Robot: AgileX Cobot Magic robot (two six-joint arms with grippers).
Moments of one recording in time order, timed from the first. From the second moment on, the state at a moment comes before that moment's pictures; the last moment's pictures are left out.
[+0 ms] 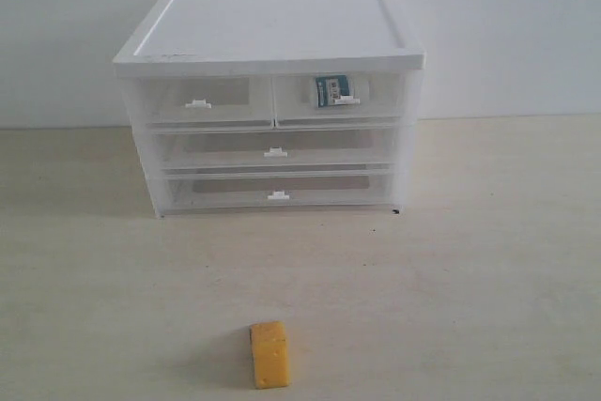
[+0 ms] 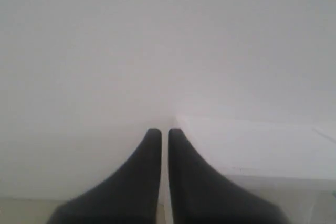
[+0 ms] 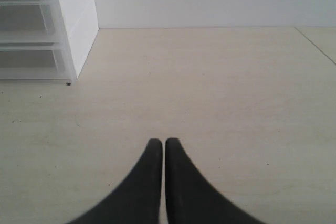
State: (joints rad) left arm -0.06 0.72 -0.40 0.04 -0.37 -0.17; right arm 0.00 0.01 0.00 0.03 0.33 -0.02
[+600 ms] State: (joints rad) left arm -0.21 1.26 -0.50 -0.08 -0.67 0.01; right arm 0.00 0.01 0.00 0.03 0.33 -0.02
